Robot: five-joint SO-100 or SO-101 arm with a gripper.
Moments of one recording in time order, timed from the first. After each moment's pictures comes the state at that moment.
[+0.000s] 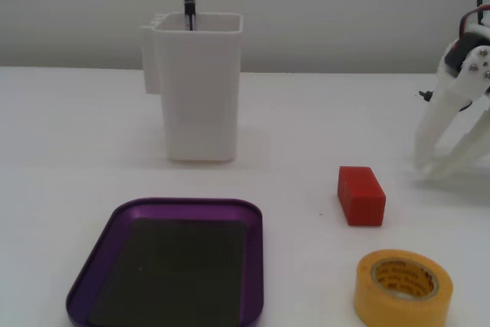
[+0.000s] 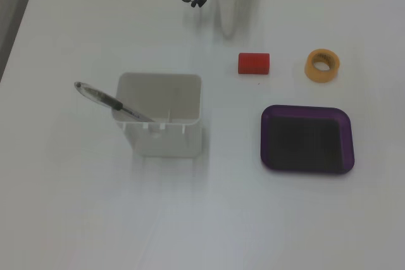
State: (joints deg) arm 6.2 182.9 171.4 65.0 -1.8
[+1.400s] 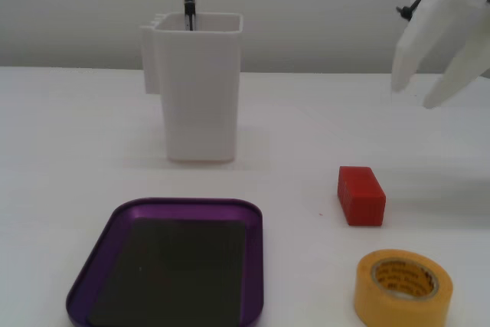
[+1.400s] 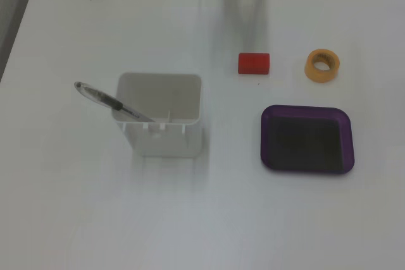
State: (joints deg) arm -1.4 146.6 133.2 70.0 -12.0
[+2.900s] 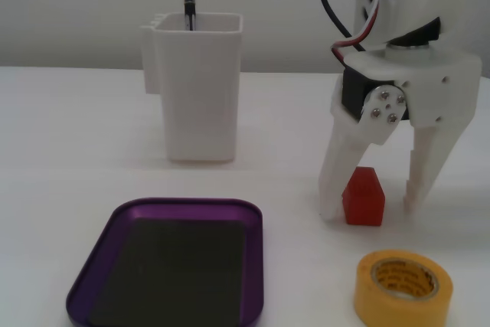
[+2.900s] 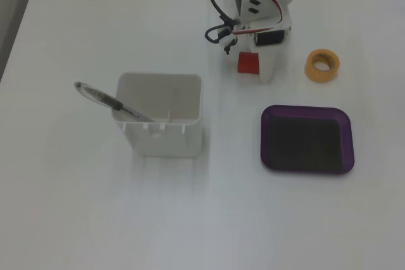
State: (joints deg) arm -9.5 90.7 111.3 64.2 -5.9
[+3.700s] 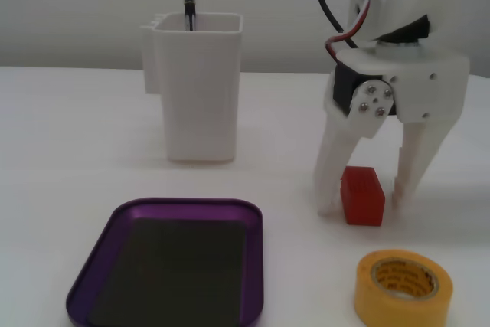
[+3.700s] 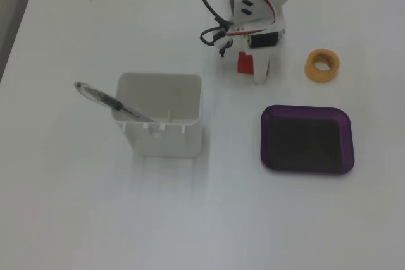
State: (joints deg) arm -4.7 90.6 111.3 62.1 -6.4
